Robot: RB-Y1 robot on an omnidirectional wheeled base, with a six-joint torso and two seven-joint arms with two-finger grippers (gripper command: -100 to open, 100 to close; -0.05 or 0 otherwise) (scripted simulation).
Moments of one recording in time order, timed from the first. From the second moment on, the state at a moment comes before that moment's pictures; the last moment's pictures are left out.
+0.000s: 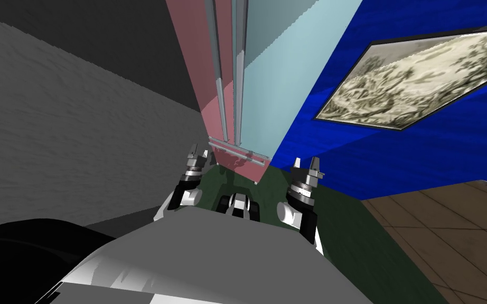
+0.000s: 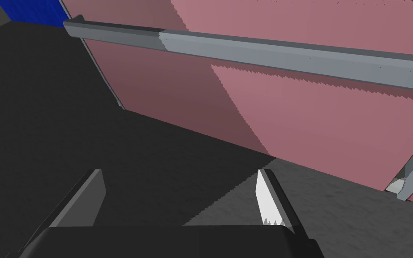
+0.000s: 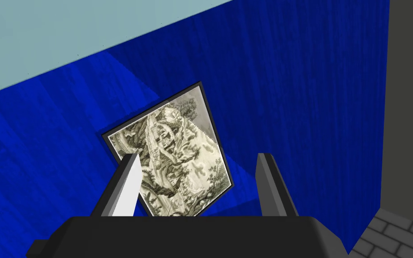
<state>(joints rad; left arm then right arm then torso) 0.53 0.09 0.03 -2.18 0.07 -0.45 0.10 0.50 0.04 0.02 -2.29 -0.07 -0.46 -0.12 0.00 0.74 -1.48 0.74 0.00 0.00</state>
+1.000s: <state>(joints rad) 0.46 0.19 0.00 -1.90 0.15 -0.51 0.06 0.50 0.04 0.02 -2.29 -0.07 -0.46 -0.12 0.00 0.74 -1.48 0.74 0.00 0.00</state>
